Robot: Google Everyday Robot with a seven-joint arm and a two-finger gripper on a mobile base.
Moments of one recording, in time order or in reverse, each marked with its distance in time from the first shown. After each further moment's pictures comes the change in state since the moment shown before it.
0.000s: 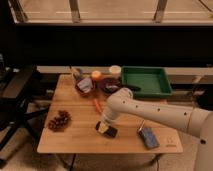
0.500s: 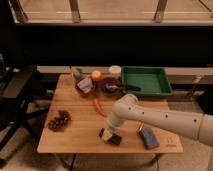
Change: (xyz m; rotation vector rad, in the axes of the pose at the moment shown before) arm 0.047 0.013 -0.012 -0.001 0.033 0.074
